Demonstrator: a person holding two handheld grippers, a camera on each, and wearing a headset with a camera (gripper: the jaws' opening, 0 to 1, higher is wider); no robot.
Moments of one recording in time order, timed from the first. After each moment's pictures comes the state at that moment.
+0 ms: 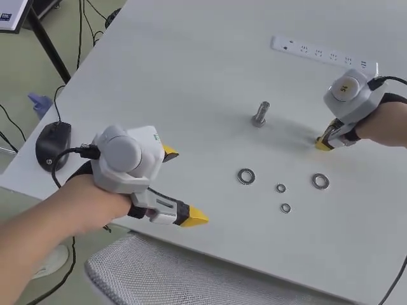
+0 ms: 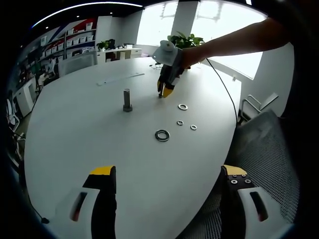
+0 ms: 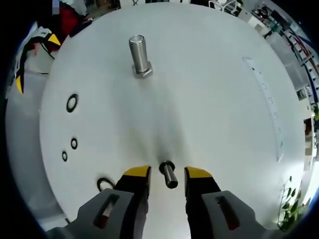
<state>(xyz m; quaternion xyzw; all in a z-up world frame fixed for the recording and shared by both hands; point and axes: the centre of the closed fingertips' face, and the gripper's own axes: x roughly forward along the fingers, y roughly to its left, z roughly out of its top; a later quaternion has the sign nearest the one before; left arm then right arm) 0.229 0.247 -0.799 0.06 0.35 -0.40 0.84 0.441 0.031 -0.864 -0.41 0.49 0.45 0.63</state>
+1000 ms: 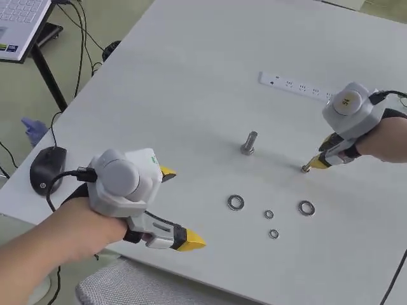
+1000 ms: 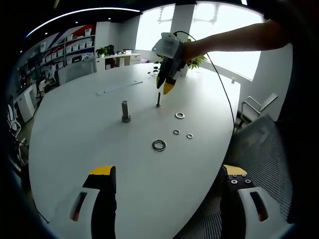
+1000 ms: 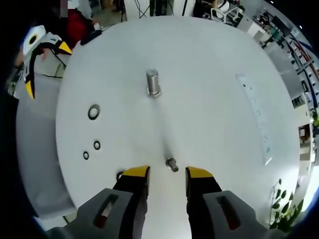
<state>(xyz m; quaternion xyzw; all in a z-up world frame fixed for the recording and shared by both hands) 0.228 0.240 -0.775 0.06 0.33 -0.40 0.85 0.434 0.039 -0.804 -0.41 0.47 0.47 0.63</state>
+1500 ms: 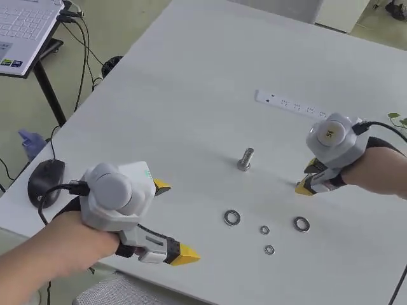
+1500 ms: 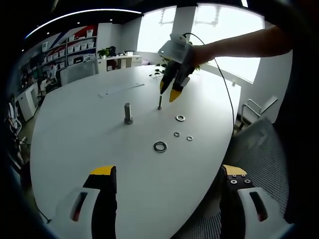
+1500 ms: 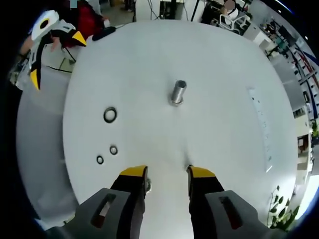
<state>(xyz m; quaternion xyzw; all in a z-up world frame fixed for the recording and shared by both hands) 0.227 0.246 -0.765 0.05 0.32 -0.40 0.86 0.388 0.063 -0.799 -0.42 0.45 0.49 0.62</state>
